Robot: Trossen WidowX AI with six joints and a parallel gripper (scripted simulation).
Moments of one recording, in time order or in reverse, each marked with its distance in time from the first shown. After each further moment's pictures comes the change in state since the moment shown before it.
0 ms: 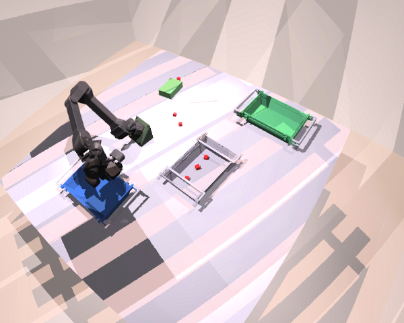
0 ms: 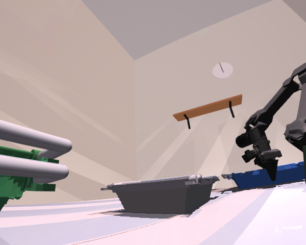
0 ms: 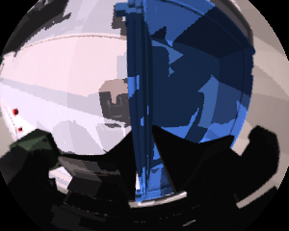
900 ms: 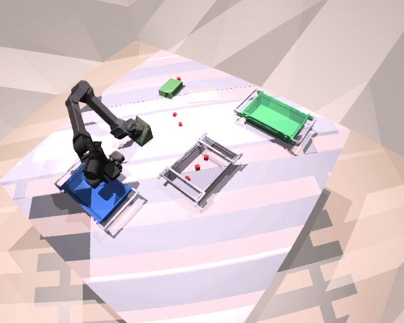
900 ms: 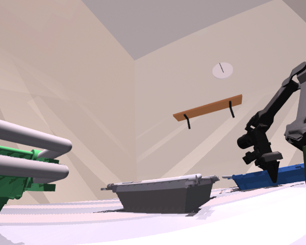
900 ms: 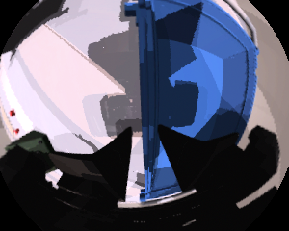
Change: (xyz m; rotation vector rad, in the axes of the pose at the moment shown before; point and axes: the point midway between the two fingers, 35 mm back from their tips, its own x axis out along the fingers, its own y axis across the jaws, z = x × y) arm 0.007 -0.004 -0.001 0.001 -0.002 -0.012
